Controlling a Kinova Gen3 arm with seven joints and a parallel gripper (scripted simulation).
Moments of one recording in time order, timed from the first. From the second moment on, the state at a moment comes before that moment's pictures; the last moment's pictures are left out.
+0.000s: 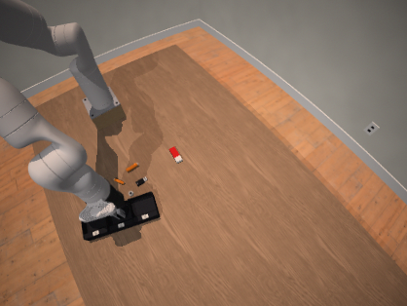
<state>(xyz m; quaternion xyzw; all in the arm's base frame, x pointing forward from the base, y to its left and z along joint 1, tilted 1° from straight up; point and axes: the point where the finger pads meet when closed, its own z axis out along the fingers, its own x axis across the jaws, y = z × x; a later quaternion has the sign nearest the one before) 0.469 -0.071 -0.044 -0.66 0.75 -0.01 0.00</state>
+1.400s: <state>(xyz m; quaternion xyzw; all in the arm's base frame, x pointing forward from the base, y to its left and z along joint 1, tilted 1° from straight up) 0.468 -0.070 0.007 -0.66 0.75 0.00 0.00</state>
